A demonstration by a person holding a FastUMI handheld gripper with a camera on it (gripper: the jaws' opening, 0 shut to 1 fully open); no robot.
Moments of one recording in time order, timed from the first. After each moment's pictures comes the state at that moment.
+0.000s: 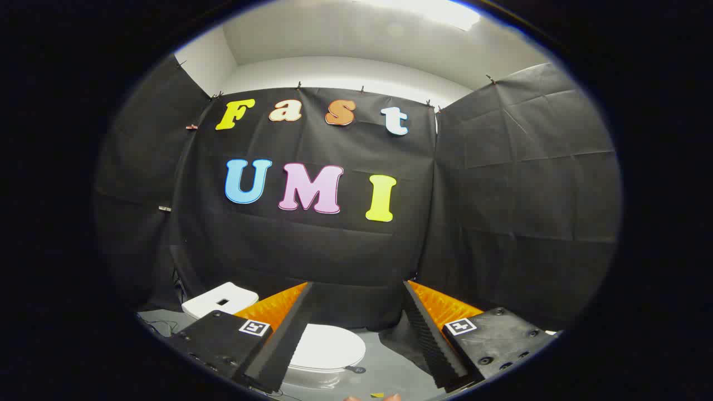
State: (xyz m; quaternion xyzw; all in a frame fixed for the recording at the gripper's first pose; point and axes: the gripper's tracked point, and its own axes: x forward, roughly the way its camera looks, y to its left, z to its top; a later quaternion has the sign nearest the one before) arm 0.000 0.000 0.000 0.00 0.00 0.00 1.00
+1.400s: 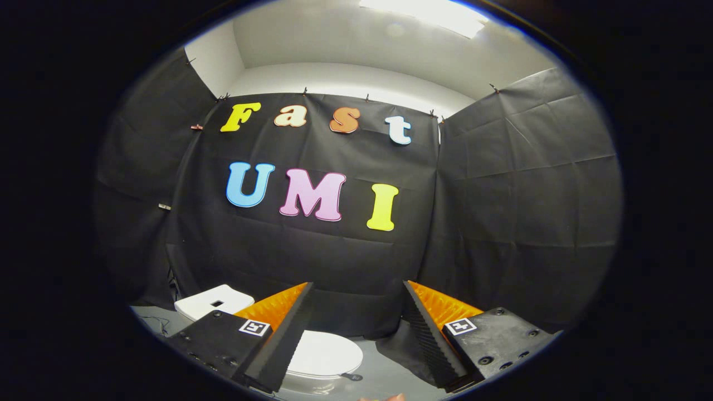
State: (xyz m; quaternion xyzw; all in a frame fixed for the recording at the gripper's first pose) arm 0.005 0.002 -0.010 -0.02 -0.04 0.00 1.00
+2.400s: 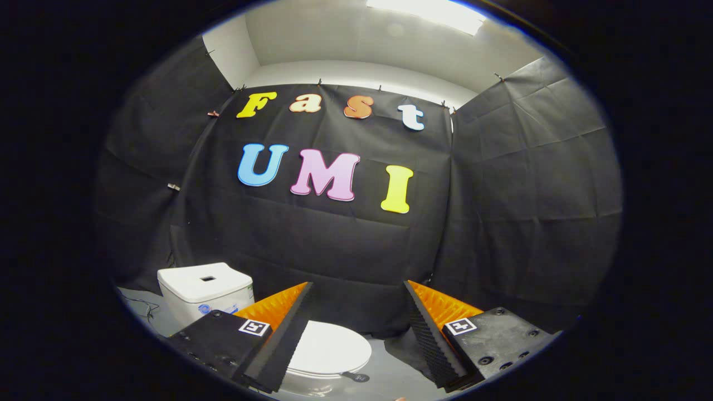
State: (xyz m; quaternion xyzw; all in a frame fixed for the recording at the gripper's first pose) arm 0.051 0.017 -0.160 -0.03 -0.04 0.04 1.00
